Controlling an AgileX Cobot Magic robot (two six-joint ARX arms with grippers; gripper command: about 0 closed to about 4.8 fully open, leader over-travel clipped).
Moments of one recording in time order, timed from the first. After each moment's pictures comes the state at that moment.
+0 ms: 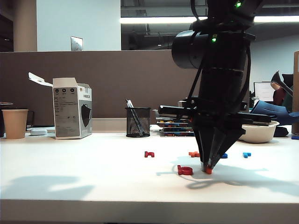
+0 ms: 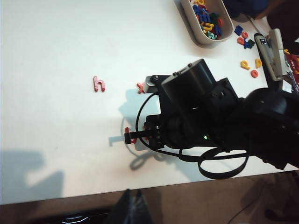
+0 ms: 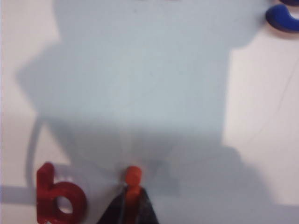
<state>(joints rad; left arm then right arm) -1.16 1.20 1.52 -1.10 -0.47 -0.98 0.61 1.79 1.16 -0.71 0.01 0.53</state>
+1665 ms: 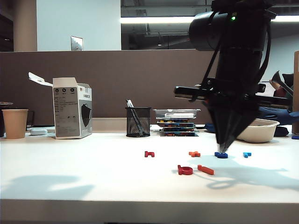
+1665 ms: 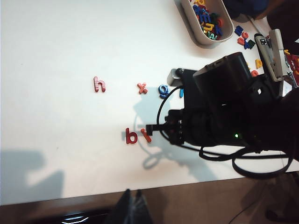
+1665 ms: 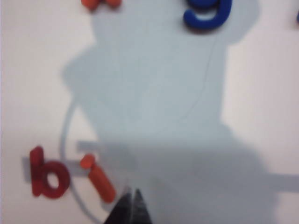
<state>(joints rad) -1.16 1.20 1.52 -1.10 -0.47 -0.98 0.55 1.68 1.14 -0.76 0.02 0.55</state>
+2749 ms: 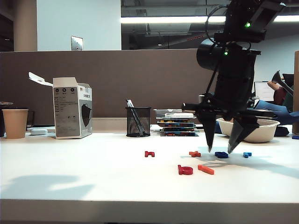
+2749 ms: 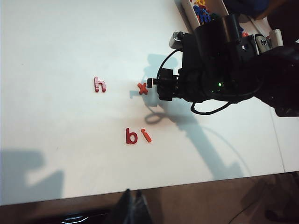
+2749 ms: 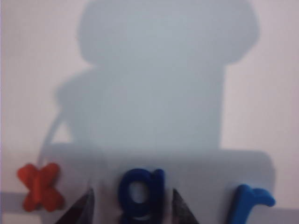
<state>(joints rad) -1.16 1.20 1.52 -1.10 -0.47 -0.98 0.40 1.90 1.32 -0.62 0.05 0.42</state>
